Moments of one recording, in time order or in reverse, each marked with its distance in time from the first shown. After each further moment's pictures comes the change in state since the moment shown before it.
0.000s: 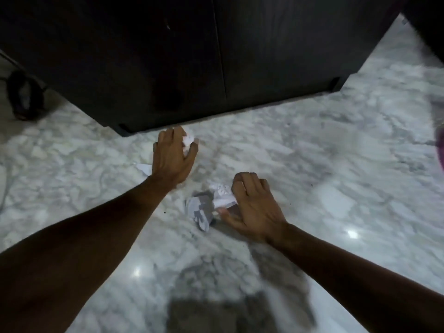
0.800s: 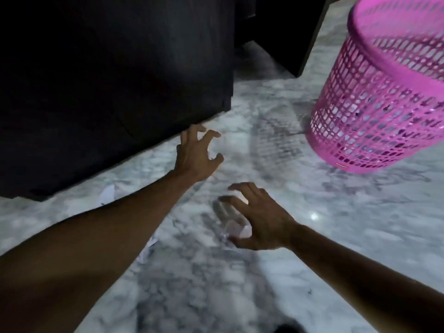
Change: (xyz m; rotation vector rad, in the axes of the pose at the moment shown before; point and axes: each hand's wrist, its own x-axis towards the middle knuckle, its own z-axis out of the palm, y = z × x) left_hand 0.022 0.249 0.042 -0.192 -0.262 0.445; right_hand -0.119 0.071 -0.135 -0.039 -0.154 0.202
